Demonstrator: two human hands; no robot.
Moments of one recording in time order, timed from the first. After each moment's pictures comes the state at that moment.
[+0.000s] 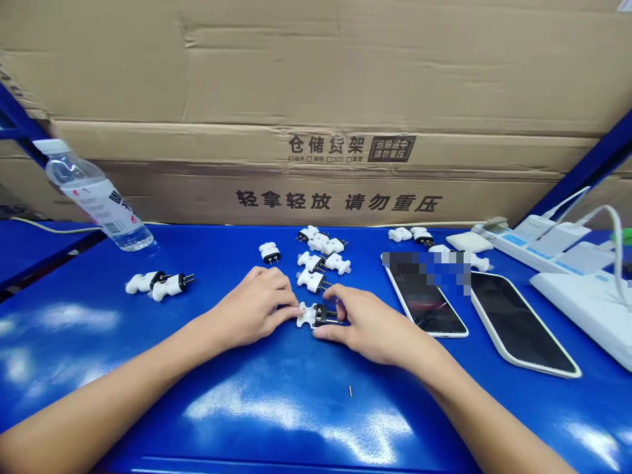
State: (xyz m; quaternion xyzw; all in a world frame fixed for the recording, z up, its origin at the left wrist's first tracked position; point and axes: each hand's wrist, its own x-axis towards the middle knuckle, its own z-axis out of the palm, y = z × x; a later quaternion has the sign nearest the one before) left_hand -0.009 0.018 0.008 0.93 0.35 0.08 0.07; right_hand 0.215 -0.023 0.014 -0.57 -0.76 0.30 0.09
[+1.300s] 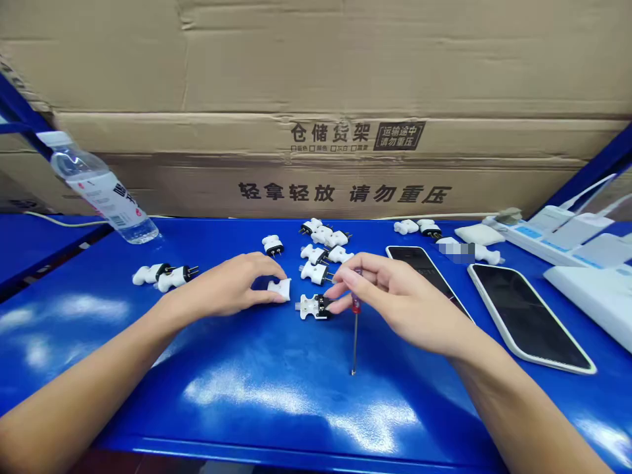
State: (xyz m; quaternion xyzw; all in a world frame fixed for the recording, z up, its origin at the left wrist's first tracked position) left_hand -0.041 0.040 0.025 0.91 0.38 0.05 0.12; right_hand 0.227 -0.033 0.046 -0.50 -0.66 0.47 0.32
